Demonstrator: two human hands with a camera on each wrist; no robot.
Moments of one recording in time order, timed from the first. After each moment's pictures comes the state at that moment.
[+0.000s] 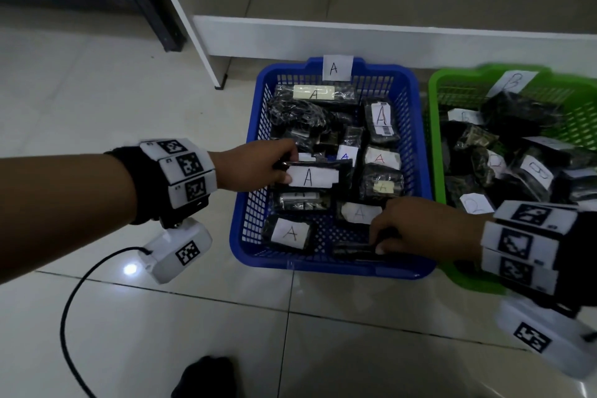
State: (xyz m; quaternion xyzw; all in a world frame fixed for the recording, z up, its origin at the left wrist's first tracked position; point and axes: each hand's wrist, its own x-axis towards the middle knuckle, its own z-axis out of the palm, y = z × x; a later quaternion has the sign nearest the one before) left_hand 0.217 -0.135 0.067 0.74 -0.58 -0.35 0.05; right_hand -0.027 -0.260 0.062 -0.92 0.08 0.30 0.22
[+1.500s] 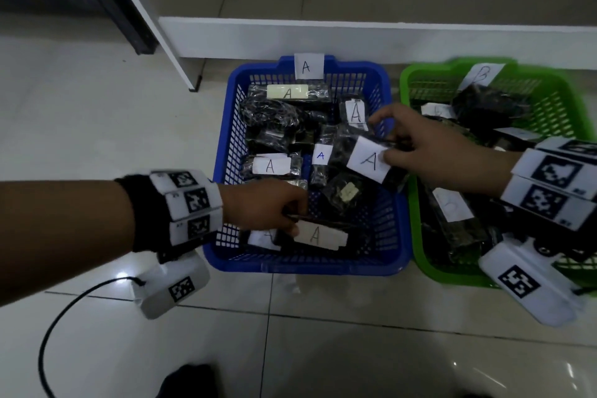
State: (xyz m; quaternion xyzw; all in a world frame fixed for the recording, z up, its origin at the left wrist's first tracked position) left_hand 0.157 -0.143 0.056 0.66 -0.61 -0.44 -0.02; right_hand -0.030 -0.317 0.102 -0.88 0.28 0.04 0.39
